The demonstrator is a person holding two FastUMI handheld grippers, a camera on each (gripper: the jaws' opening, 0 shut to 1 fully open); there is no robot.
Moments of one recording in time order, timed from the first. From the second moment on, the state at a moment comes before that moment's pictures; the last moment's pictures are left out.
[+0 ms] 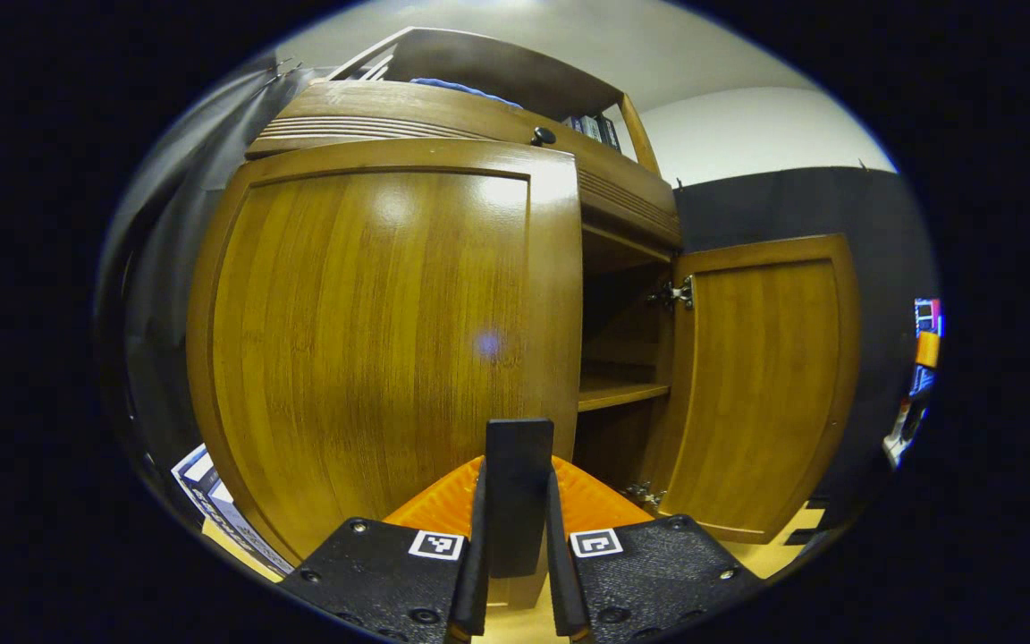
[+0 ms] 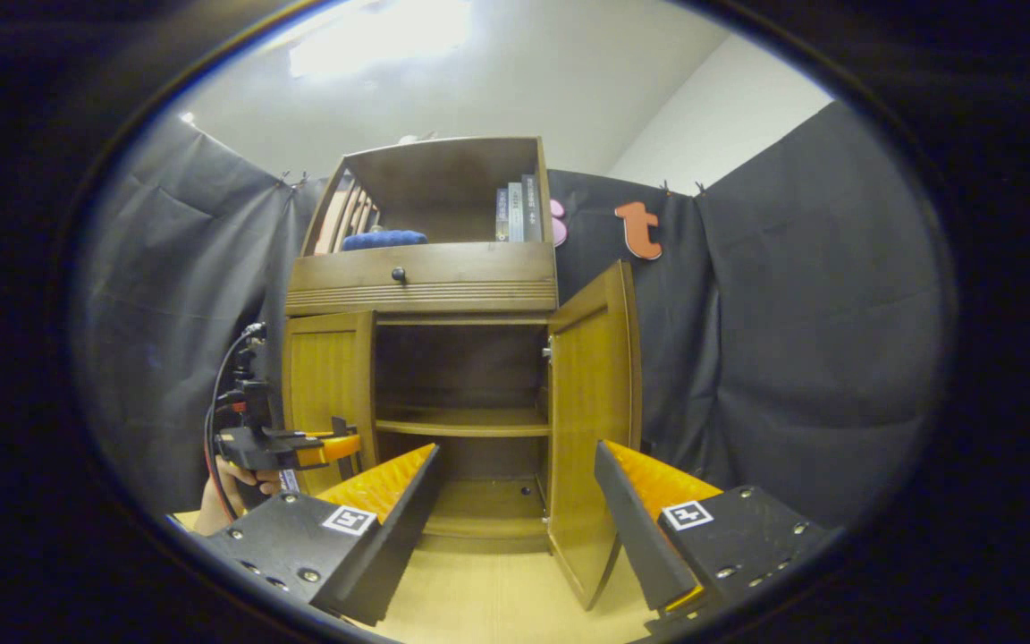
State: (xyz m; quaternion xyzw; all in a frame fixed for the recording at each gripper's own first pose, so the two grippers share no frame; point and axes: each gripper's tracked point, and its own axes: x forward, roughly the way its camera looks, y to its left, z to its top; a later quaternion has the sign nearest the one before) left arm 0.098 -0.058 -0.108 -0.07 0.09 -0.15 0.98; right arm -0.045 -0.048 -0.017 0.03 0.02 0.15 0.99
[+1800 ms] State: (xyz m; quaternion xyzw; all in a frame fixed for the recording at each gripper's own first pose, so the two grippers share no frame) left arm -0.040 0.031 -0.078 -0.01 0.11 -0.02 0.99; right arm -0.072 0.028 -0.005 0.03 0.00 0.21 0.98
